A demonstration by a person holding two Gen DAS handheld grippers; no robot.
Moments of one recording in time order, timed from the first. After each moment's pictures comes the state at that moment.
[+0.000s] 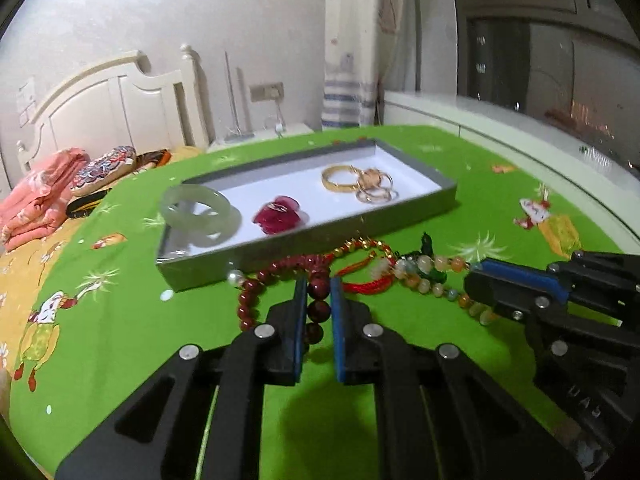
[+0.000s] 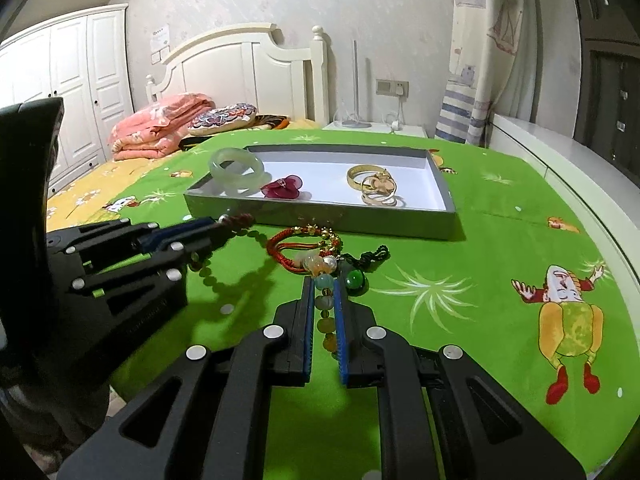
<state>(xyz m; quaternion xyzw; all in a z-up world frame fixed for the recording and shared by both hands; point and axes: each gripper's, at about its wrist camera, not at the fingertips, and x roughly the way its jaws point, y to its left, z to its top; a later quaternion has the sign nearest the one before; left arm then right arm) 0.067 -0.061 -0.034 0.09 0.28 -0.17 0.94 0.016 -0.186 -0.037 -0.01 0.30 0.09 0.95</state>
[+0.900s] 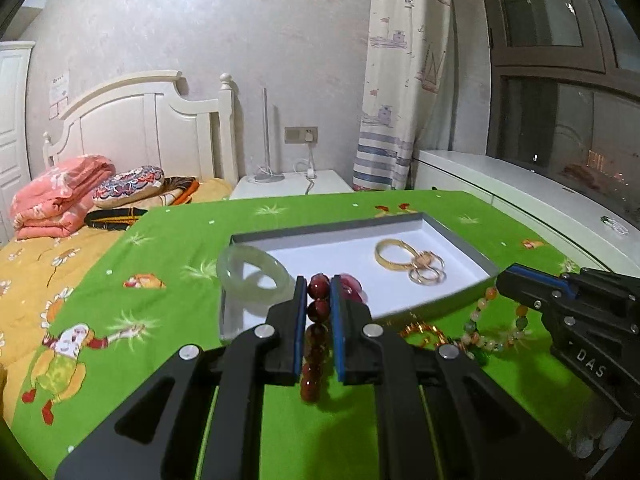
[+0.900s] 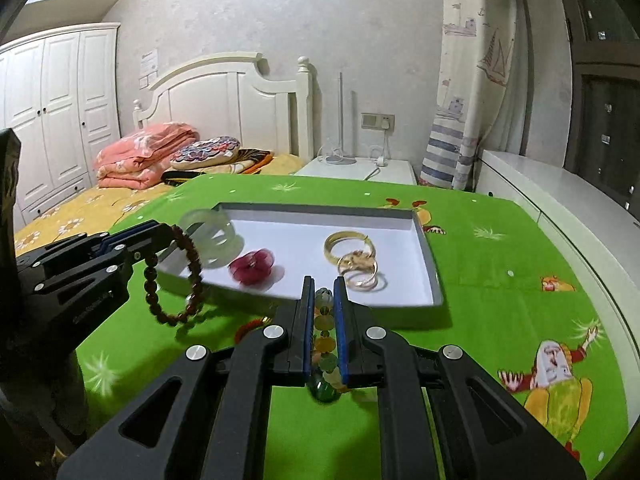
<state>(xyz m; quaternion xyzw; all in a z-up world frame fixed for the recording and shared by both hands) 0.104 -0.023 0.007 0.04 0.22 -0.13 0.97 0.078 -0.193 -0.005 -0.01 0.24 0.06 0.97</state>
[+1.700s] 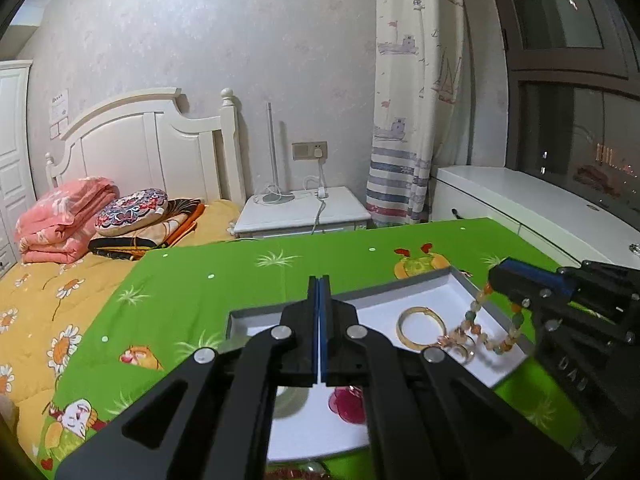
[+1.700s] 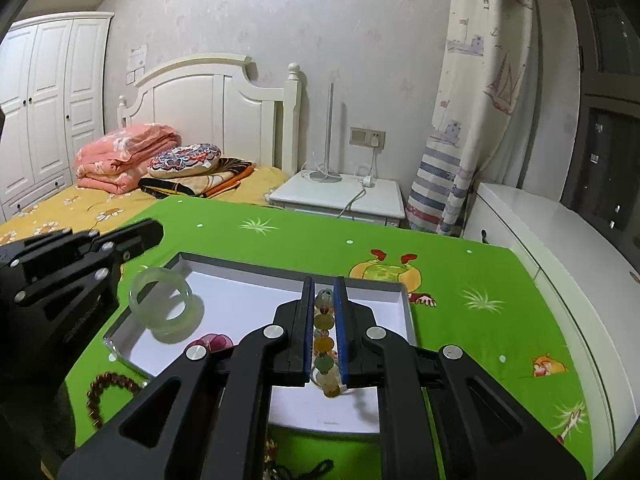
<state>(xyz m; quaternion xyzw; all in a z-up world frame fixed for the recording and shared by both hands) 0.190 -0.049 0.048 0.05 0.21 -0.11 0.97 0.159 -0.191 0.033 -0.04 0.23 0.04 0.97</state>
